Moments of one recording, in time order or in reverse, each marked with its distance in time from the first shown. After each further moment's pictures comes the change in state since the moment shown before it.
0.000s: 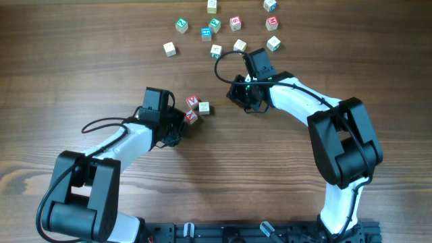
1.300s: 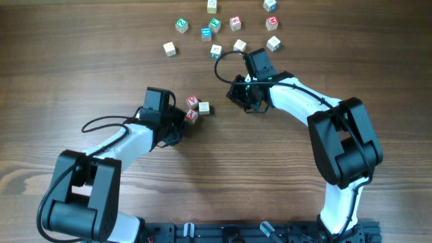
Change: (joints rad) left arm -0.002 0.004 -0.006 0.036 -0.036 0.016; right arm 0.000 0.000 0.000 0.000 0.000 -0.003
